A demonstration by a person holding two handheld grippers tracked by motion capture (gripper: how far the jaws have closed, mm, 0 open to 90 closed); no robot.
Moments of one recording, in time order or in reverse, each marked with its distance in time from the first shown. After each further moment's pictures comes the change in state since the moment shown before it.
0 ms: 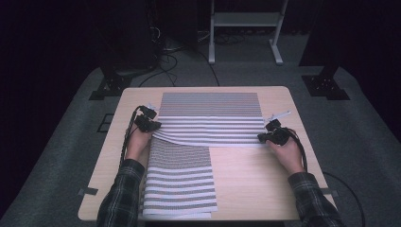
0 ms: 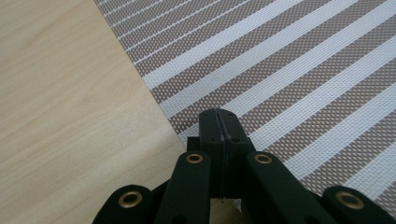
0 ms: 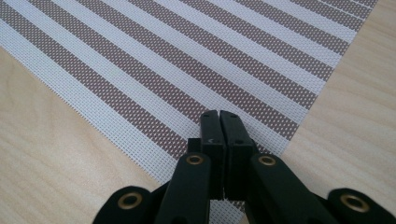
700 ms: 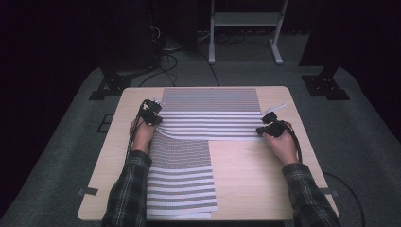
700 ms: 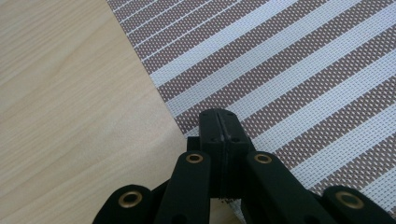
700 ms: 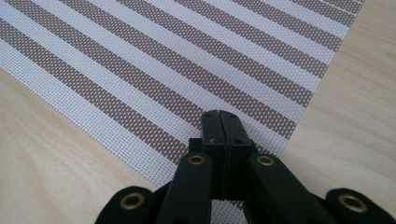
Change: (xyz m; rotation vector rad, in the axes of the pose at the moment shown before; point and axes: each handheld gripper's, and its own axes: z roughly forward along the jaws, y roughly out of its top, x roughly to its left) left arm 0.003 0.030 0.019 0.070 0.114 0.037; right arm -0.012 0.026 0.016 0.025 -0.053 0.029
